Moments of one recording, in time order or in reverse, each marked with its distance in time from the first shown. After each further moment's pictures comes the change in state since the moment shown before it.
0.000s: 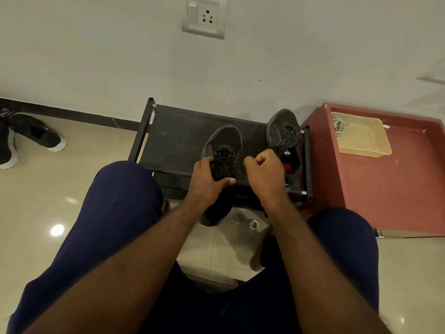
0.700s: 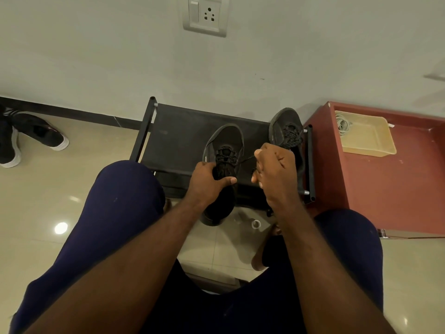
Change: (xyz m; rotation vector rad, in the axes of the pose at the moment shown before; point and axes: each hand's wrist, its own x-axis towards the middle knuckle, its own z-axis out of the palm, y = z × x) left_hand 0.008 -0.008 -0.002 0.122 -0.031 0.022; right_hand -0.018 -0.021 -0.019 0.390 -0.155 -0.304
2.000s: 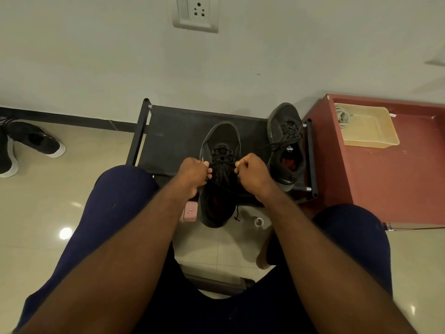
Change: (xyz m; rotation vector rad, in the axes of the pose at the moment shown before) left_hand 0.036 0.005 -0.017 -0.520 -0.058 -0.431; right_hand 0.045 0.092 0.018 -0.539 -0.102 0.408
